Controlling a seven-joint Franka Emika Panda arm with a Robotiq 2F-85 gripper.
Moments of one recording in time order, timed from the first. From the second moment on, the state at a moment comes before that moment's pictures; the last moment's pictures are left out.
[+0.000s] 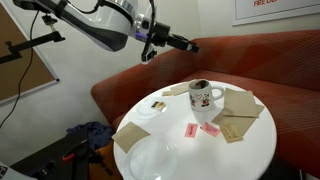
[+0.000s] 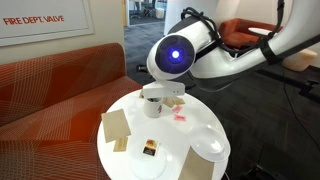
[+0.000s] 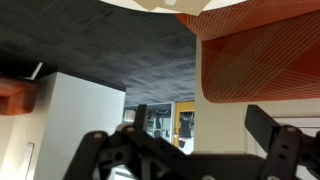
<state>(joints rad) -0.02 0.33 0.03 -2.02 -1.65 2.56 2.03</state>
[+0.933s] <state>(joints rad) -0.06 0.21 0.02 -2.10 -1.02 2.67 1.24</state>
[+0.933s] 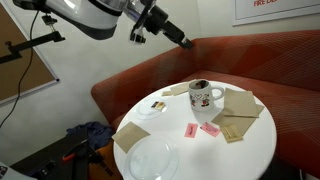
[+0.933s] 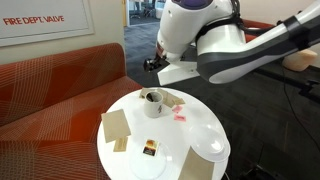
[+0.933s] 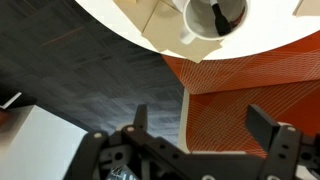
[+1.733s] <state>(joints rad) -0.06 0.18 -0.01 -2.13 -0.39 2.67 0.46</state>
